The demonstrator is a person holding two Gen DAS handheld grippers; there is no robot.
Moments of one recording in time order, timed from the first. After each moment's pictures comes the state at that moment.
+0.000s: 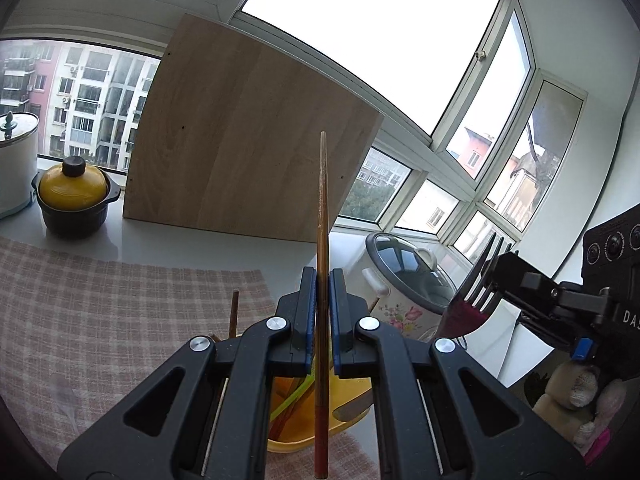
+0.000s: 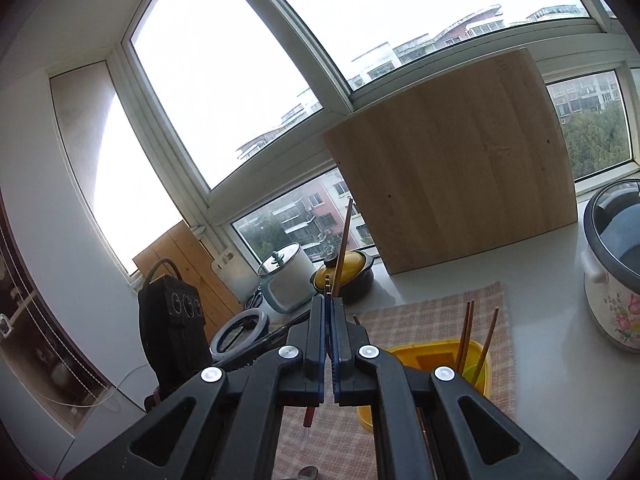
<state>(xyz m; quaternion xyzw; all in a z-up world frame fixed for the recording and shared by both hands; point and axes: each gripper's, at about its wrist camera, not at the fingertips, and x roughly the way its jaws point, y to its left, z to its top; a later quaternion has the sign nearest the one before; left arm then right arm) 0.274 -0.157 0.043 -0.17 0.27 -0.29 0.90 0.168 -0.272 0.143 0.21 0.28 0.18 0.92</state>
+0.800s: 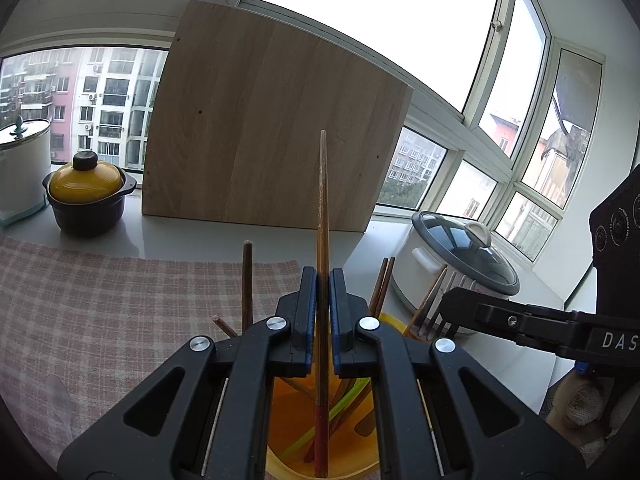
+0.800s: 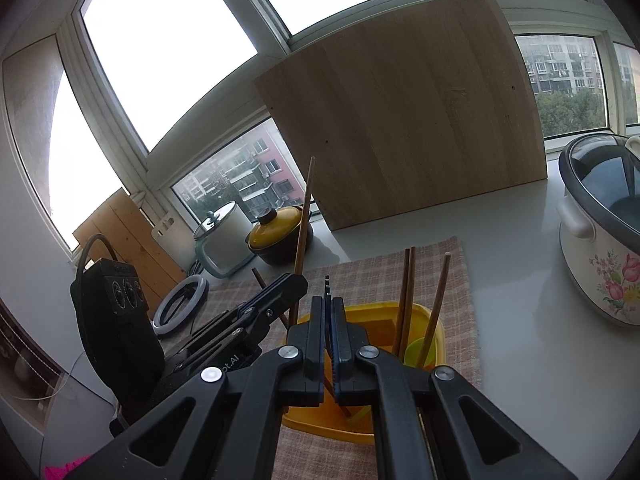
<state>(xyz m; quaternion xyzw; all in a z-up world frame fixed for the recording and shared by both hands) 0.283 -0.189 -0.015 -0.12 0.26 -0.24 0.93 0.202 -0.287 0.061 0.19 0.37 0.12 0.90</state>
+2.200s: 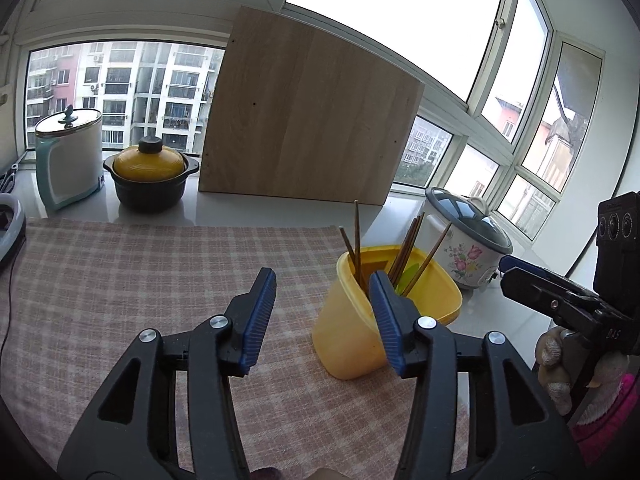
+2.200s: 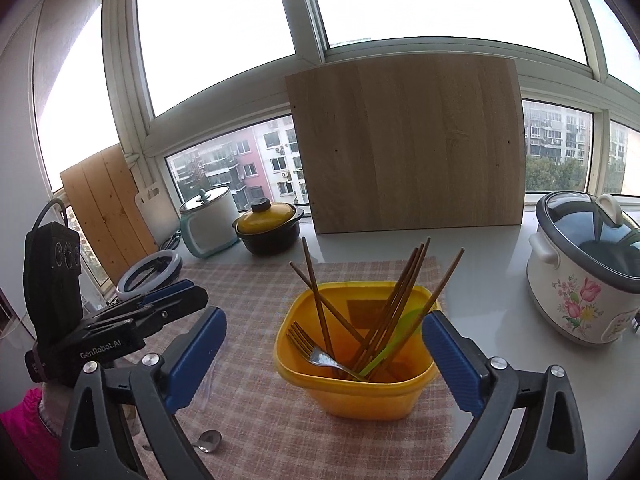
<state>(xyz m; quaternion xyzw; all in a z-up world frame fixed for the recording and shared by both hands) 0.223 -0.069 -0.004 -0.10 0.30 -0.23 0.92 0.142 -0.231 0.077 0.07 0.33 0.08 0.94</state>
